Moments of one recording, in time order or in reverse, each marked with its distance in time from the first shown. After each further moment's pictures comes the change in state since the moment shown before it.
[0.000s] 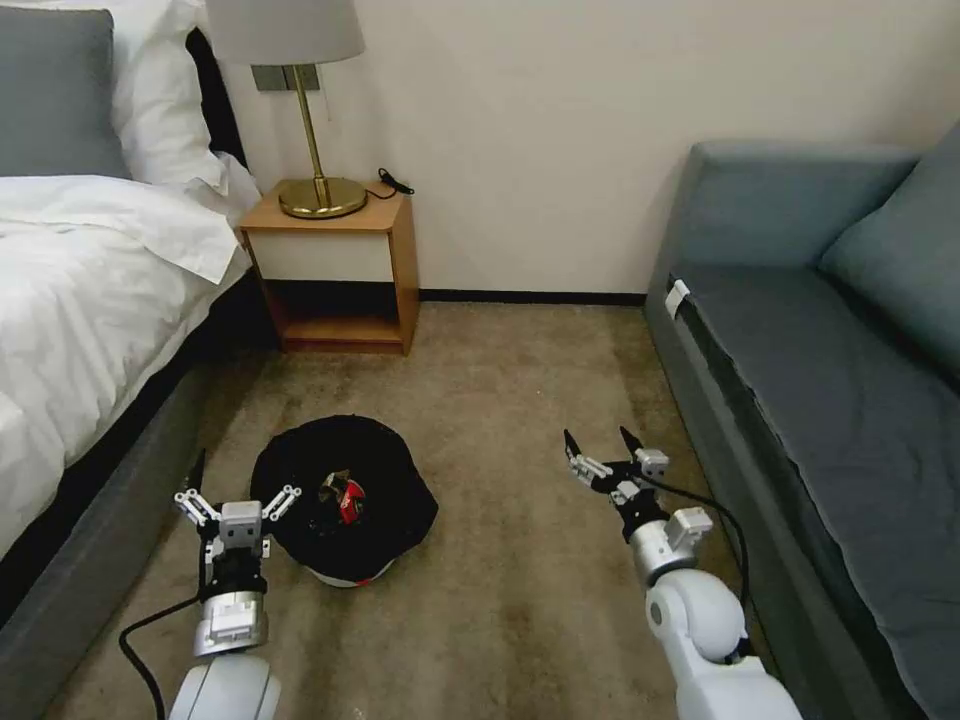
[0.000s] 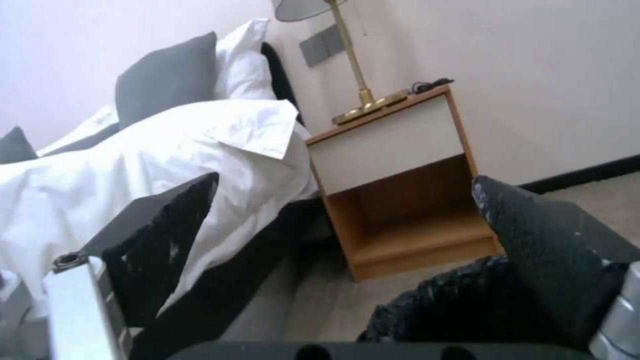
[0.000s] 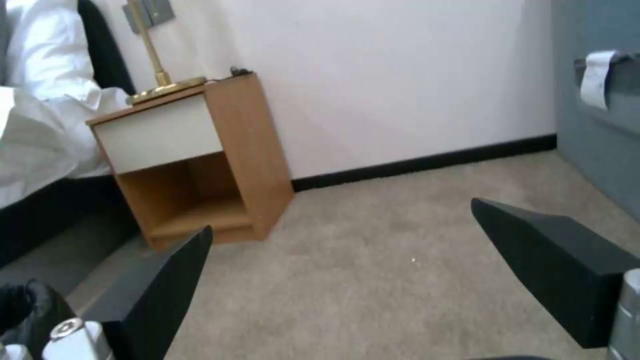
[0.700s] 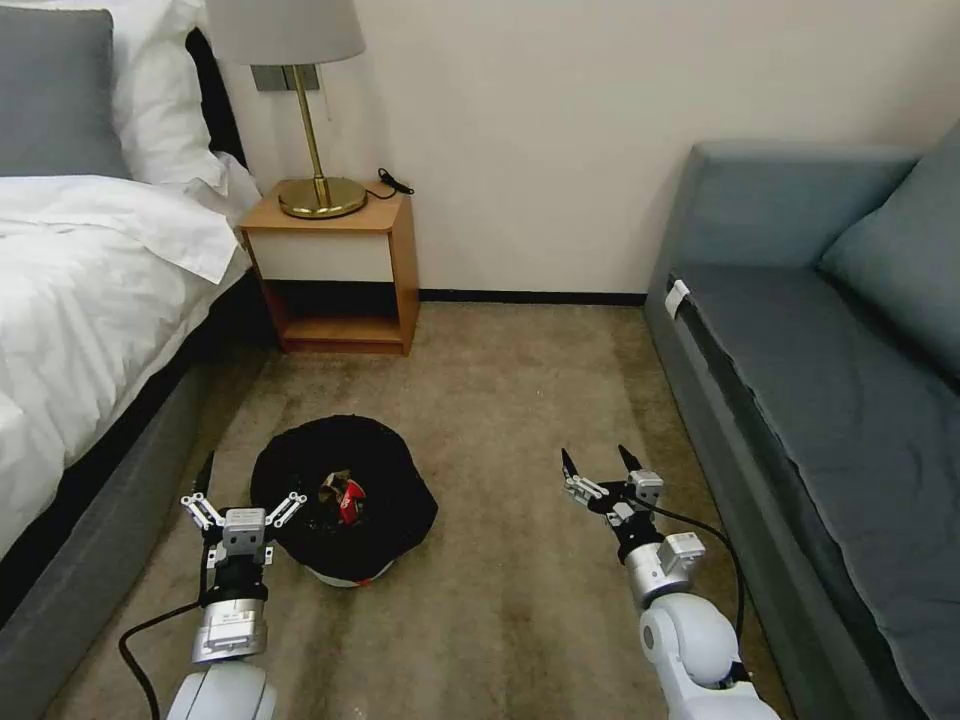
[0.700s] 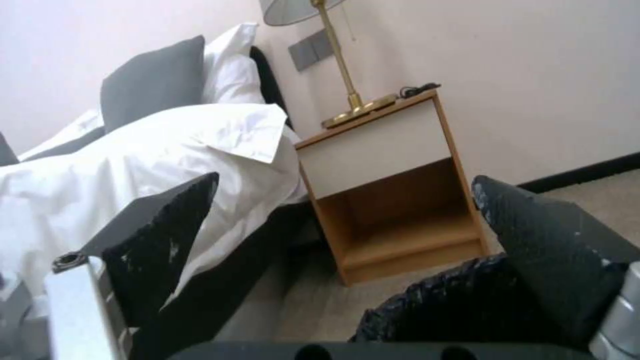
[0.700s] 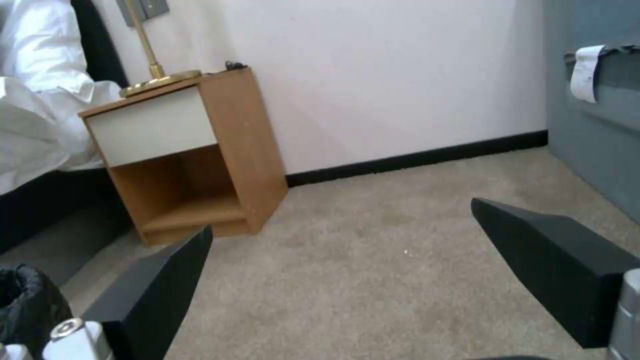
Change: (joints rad) left arm 0.003 0.024 0.003 0.001 -0.025 -0.011 0.022; right arm -0.023 0.024 0.016 -0.024 -0.029 0.038 -0.015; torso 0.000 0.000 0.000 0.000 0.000
